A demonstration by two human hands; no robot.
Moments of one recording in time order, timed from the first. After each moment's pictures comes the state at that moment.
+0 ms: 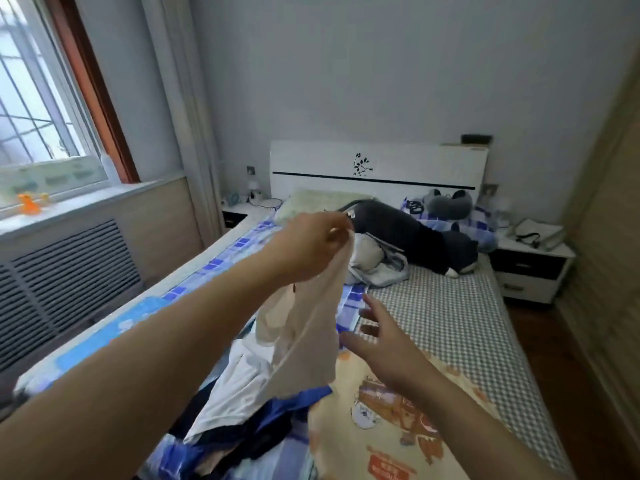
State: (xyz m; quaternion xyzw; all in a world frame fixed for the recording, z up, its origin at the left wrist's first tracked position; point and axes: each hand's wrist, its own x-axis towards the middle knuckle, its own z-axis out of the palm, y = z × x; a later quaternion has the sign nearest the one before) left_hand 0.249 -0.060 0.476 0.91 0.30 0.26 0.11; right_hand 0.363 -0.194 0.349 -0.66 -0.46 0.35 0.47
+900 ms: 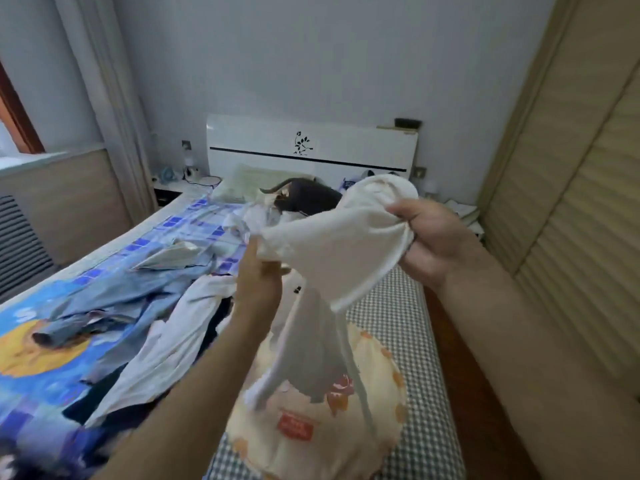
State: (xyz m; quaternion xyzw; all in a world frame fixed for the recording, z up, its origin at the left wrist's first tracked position) left_hand 0.370 -0.169 0.364 0.61 0.31 0.52 0.51; right_hand 0.523 -0.304 0.487 -0.42 -0.23 0.50 0.73
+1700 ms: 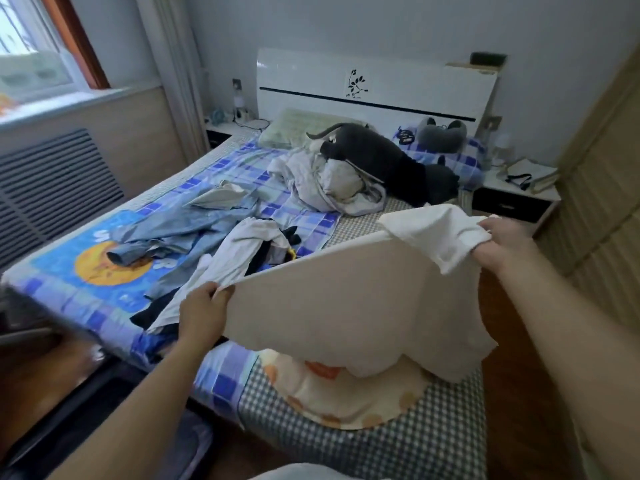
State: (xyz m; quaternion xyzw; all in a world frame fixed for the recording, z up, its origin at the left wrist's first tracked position) left_hand 0.227 -0.150 0.223 0.65 0.65 0.30 0.27; right_hand 0.696 -0.255 0.328 -0.58 0.01 0.39 0.71
